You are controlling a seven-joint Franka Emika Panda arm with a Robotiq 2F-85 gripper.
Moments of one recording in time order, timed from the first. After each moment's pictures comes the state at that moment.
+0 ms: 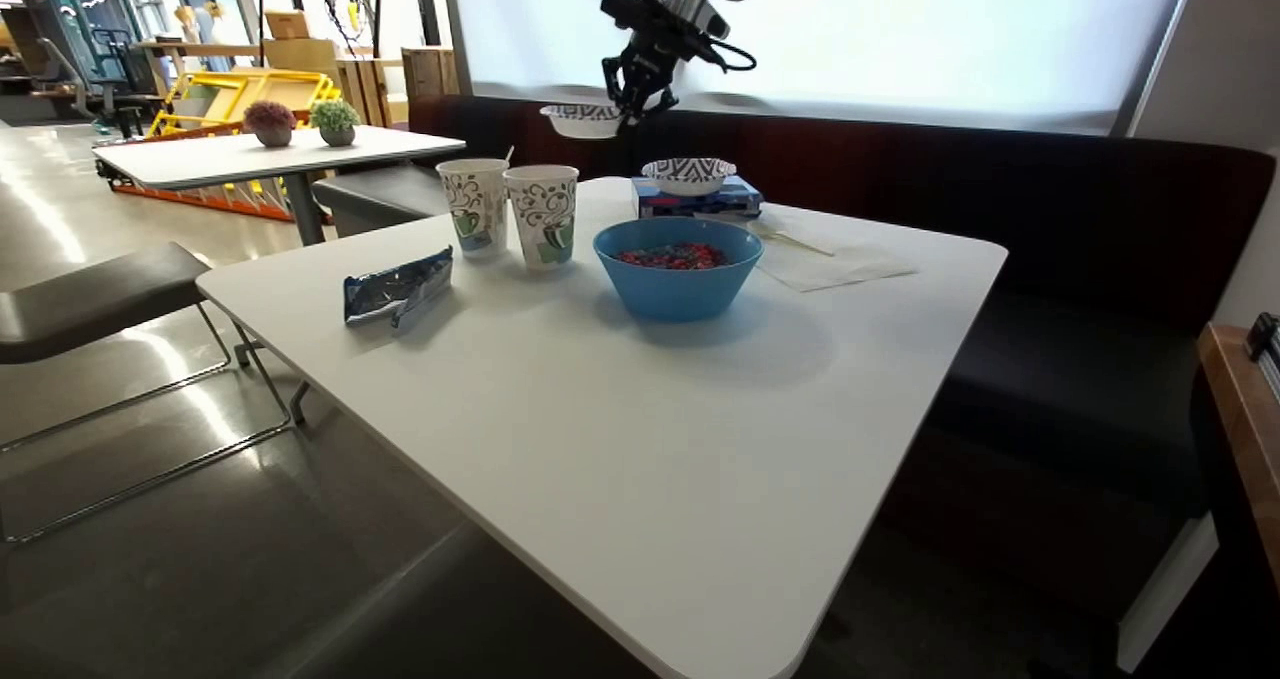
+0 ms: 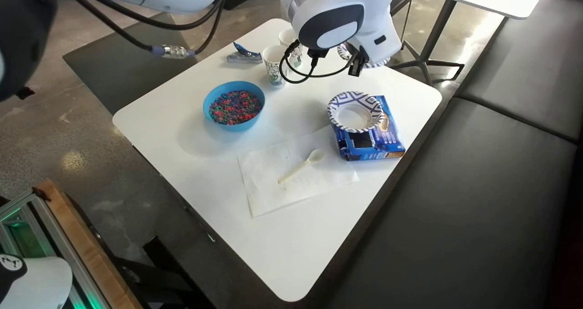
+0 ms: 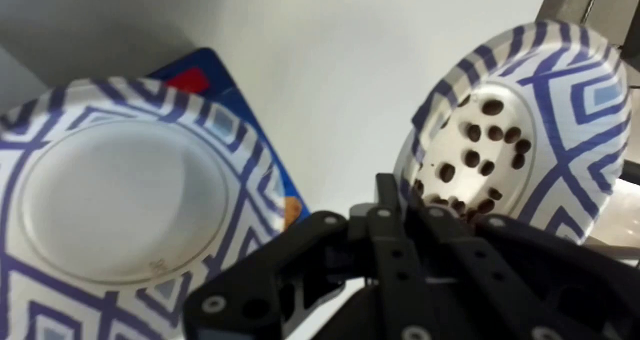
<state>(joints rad) -0.23 0.89 -0.05 -1.22 0.41 2.49 0.69</state>
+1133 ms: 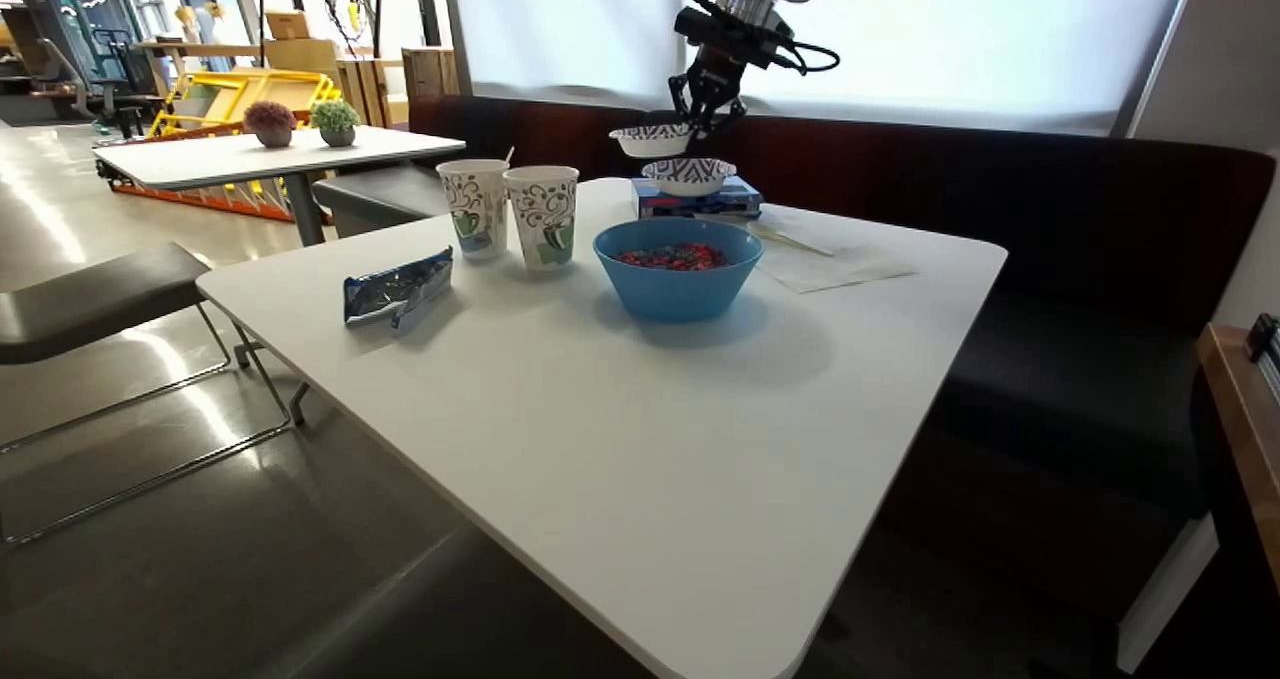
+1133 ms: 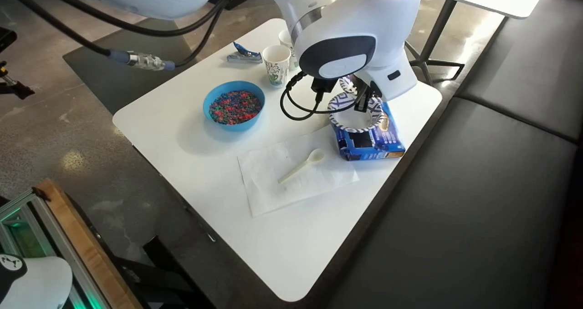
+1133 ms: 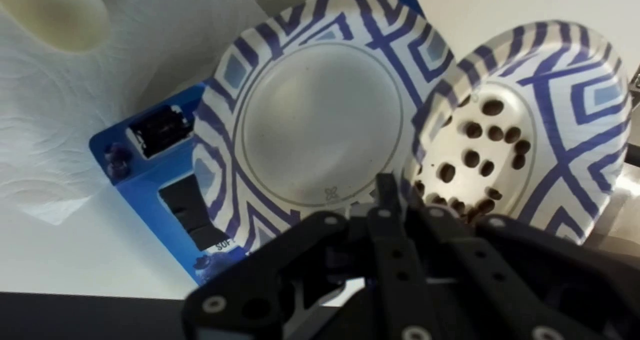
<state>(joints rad) -0.29 0.77 -0.09 -1.45 0.41 2.48 0.55</state>
